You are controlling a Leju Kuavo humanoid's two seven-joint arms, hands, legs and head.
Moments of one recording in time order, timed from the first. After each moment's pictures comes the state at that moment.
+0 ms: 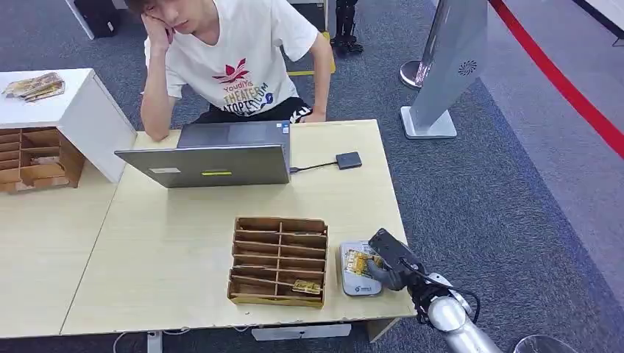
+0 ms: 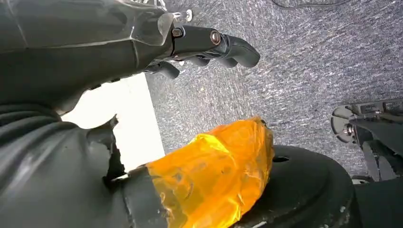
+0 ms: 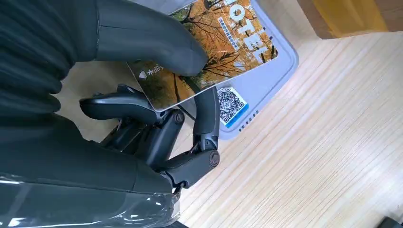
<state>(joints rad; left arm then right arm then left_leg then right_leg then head) -0.13 -0.05 -1.49 -0.13 1.21 0.39 0.11 -0.21 -0.22 0.47 -1.15 0.18 -0.01 0.11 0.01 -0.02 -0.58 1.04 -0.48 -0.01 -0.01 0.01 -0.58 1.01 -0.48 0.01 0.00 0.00</state>
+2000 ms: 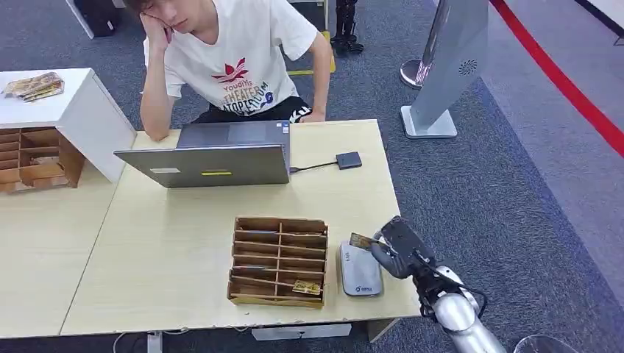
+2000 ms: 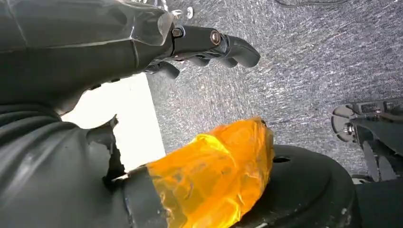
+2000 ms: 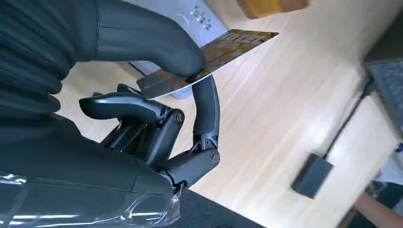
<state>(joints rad) -0.12 -0.05 -1.50 -0.13 1.22 0.39 0.11 -0.18 -0.21 0.42 -1.31 0.14 -0.07 0.06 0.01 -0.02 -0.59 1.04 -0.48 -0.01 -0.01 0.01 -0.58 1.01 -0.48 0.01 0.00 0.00</state>
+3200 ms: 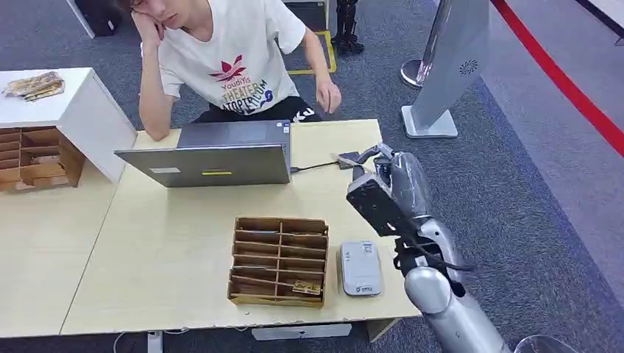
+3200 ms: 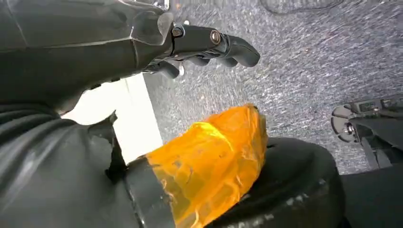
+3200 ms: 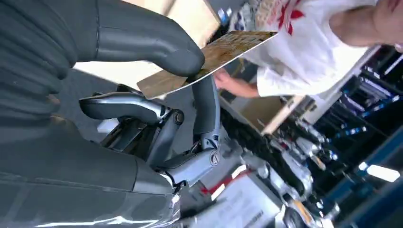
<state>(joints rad) -0.15 -0.06 -1.53 -0.13 1.15 0.36 0.15 -0.38 -0.08 0.54 -1.58 0.61 -0.34 0.10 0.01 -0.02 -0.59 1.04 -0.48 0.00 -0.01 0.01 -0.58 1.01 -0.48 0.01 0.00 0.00</state>
